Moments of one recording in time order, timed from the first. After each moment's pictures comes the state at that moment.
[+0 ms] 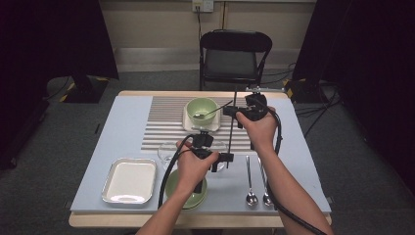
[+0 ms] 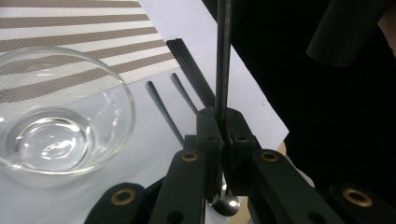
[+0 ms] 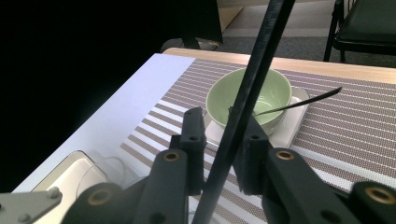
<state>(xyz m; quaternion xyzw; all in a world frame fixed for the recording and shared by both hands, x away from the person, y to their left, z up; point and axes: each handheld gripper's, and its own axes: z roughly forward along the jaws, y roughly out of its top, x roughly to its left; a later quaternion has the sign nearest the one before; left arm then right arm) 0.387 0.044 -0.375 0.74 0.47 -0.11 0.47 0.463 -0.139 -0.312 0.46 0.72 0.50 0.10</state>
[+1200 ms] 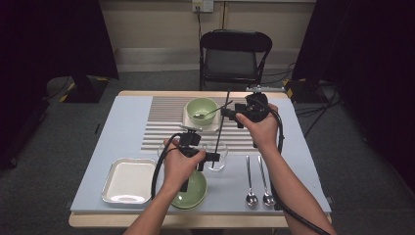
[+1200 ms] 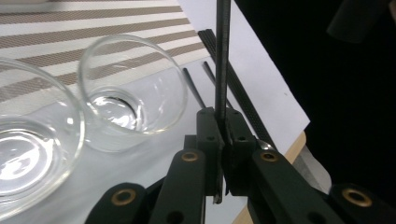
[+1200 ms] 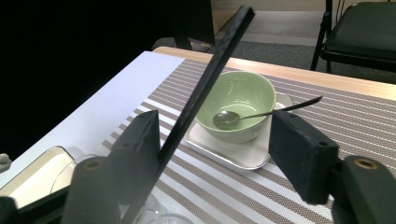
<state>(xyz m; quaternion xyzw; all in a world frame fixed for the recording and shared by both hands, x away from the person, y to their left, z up) 0.389 0.076 -0.369 0.76 0.48 -0.09 0.44 0.469 -0.145 -0.314 0.45 0.73 0.49 0.13</state>
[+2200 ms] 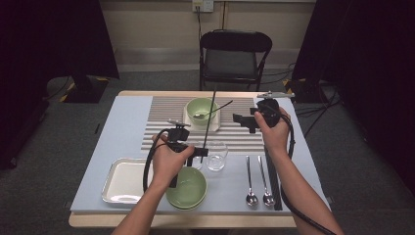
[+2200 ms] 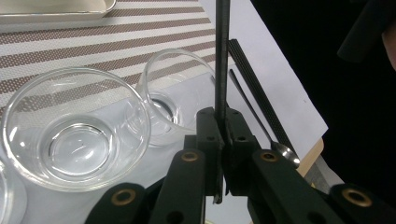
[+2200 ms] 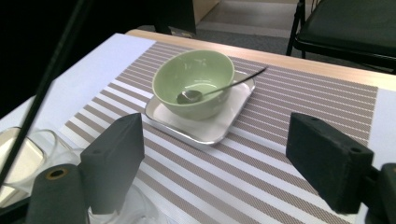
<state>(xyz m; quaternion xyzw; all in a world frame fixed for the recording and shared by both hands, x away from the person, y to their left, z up) 0.394 0.103 -0.360 0.75 0.50 -0.06 0.43 0.470 -0.180 -0.335 0.46 0.75 0.46 0.16</state>
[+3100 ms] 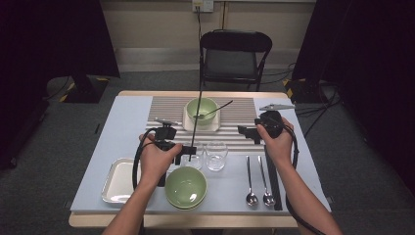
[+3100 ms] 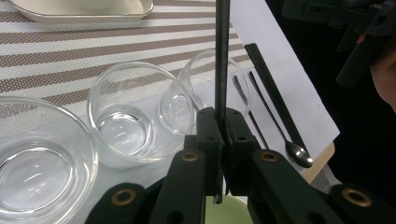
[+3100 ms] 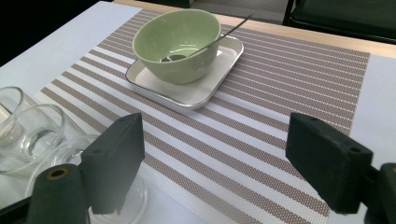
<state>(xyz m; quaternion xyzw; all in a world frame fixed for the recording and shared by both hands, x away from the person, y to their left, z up) 0.394 0.134 -0.357 0.74 0.52 -0.05 0.42 0.461 -0.196 -0.368 0.45 0.76 0.43 0.16</state>
